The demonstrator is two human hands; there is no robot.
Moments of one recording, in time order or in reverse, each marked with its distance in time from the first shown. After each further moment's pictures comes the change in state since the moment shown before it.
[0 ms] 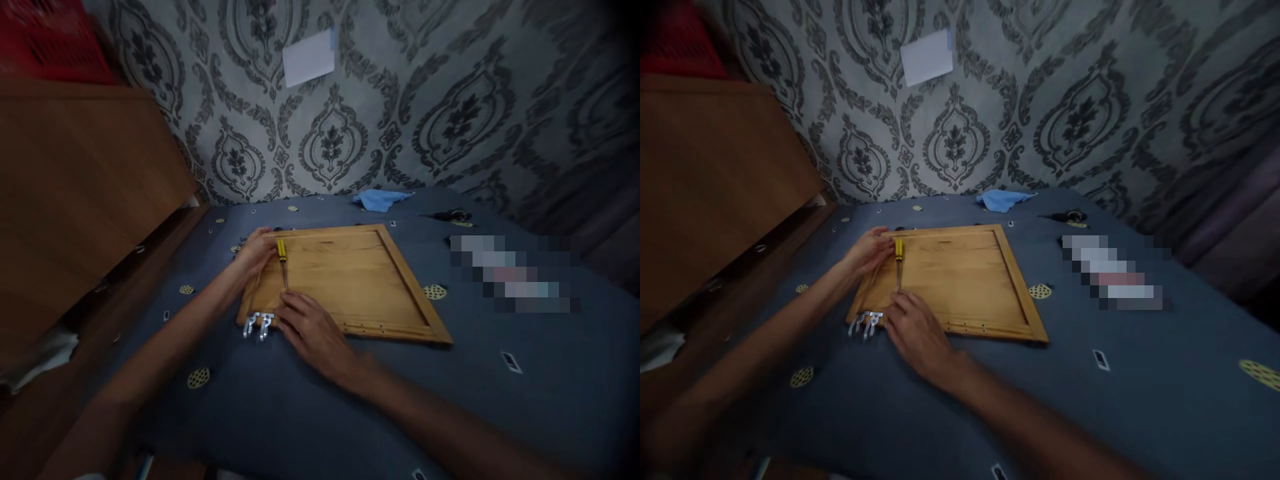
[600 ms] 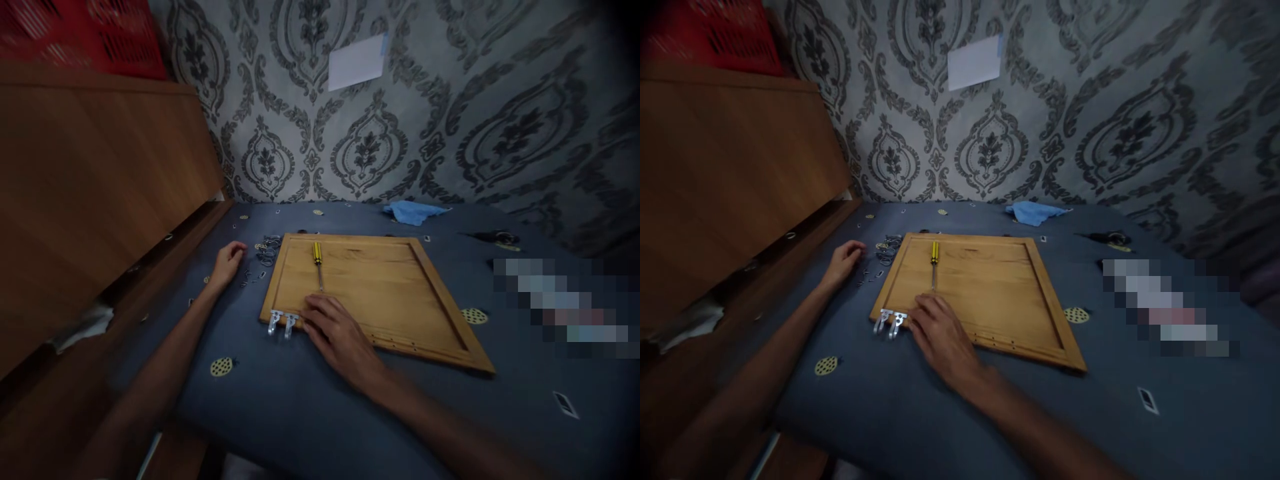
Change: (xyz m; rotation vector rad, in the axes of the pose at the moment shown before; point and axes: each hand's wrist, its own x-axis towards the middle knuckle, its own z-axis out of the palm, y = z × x) left_hand -0.016 -0.024 -0.155 0.663 0.138 0.286; right_hand -0.002 0.007 0.001 0.033 0.023 -0.028
